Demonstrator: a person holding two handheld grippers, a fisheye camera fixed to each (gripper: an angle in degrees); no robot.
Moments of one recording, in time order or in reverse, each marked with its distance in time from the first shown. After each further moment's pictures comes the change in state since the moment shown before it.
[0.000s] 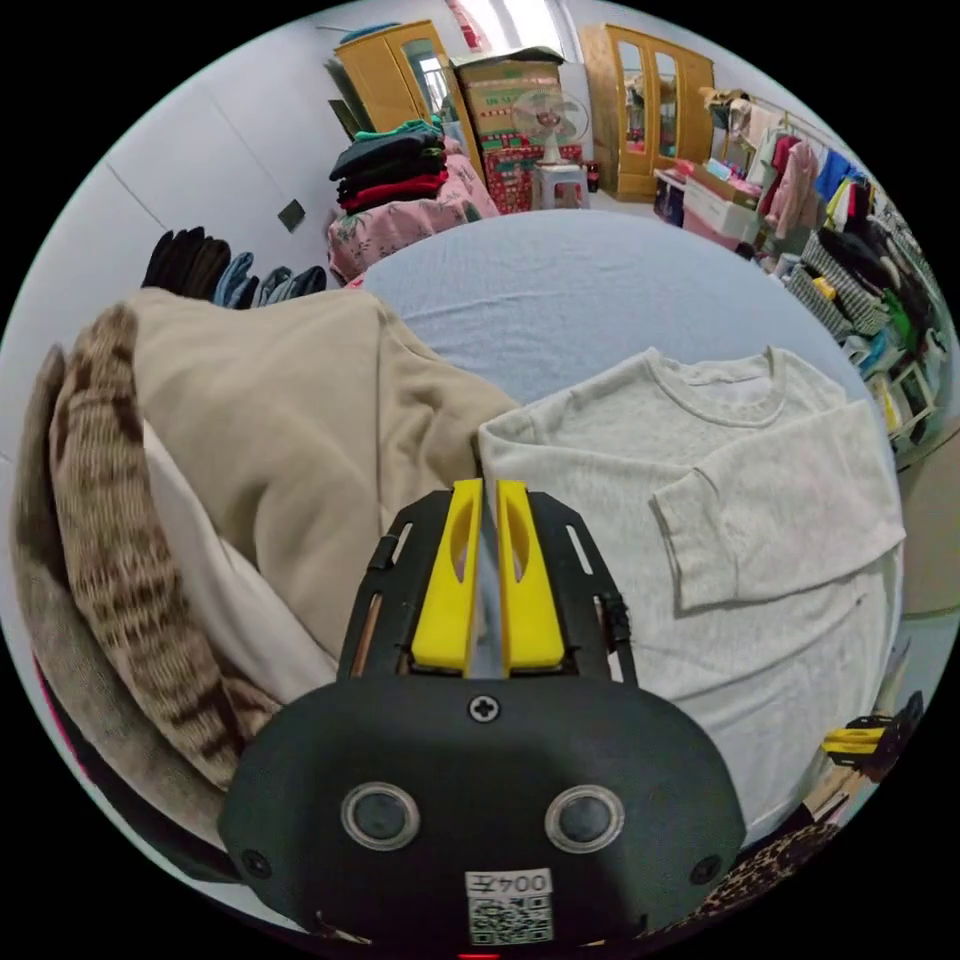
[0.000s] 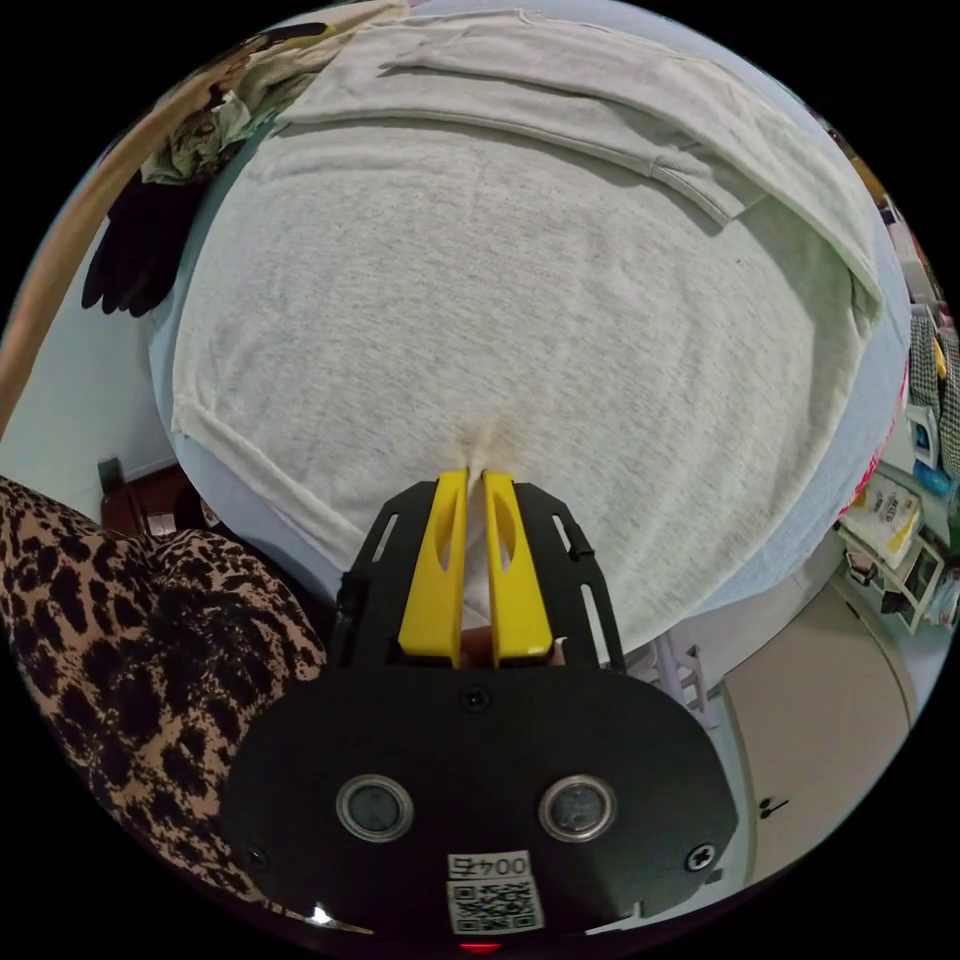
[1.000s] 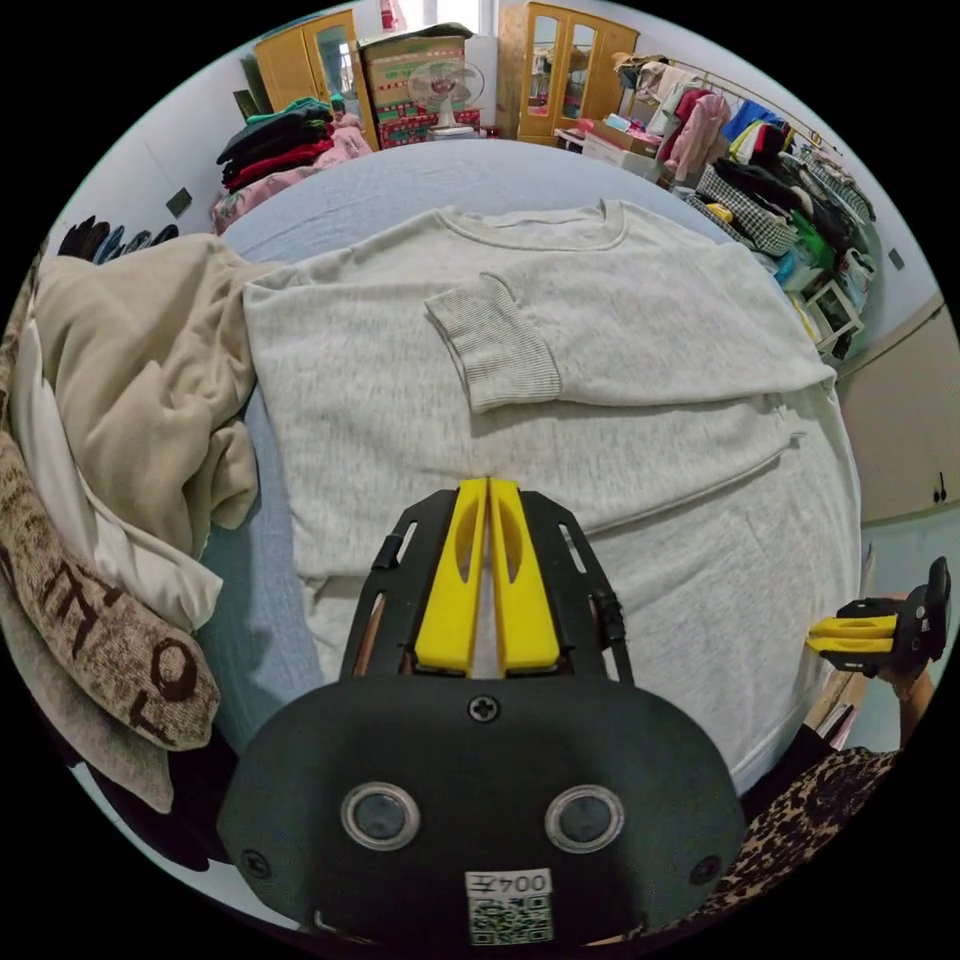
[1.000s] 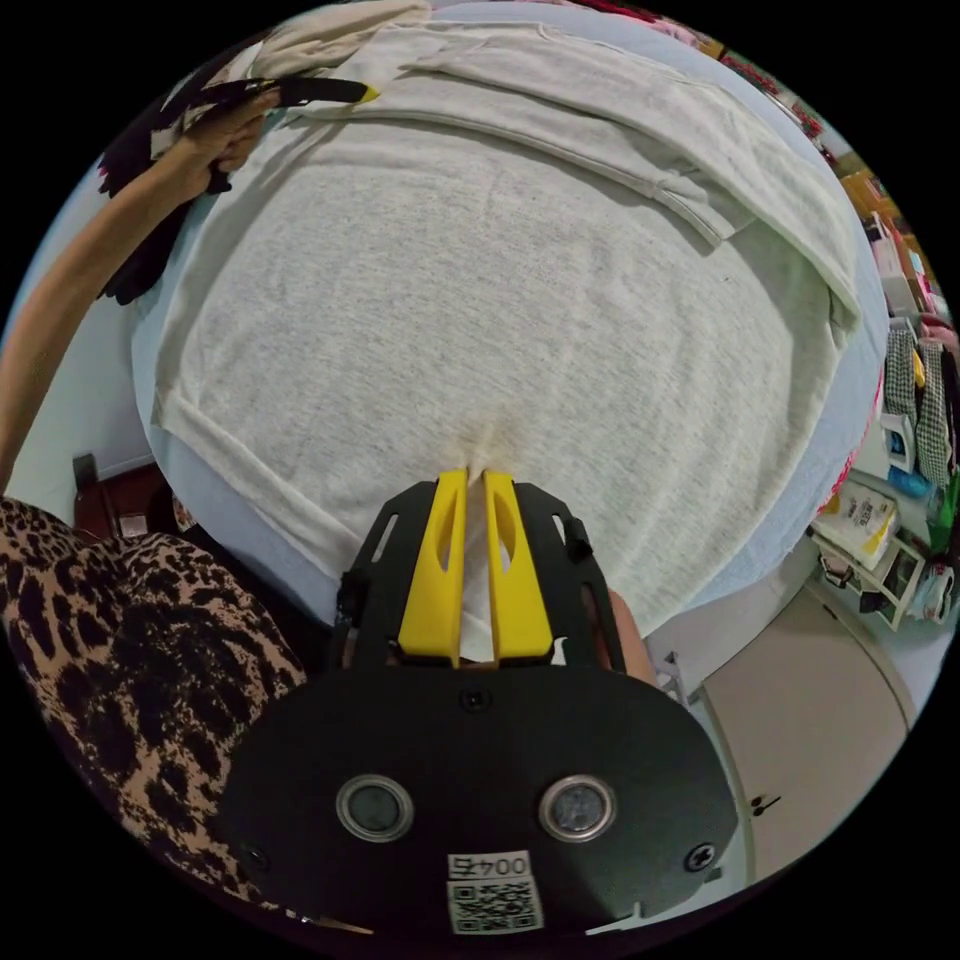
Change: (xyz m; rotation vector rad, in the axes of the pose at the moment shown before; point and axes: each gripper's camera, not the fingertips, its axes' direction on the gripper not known) left arm 0.114 0.120 0.033 -0.079 0.208 0.148; right arm -0.069 -0.049 -0.055 0.052 0.086 -0.011
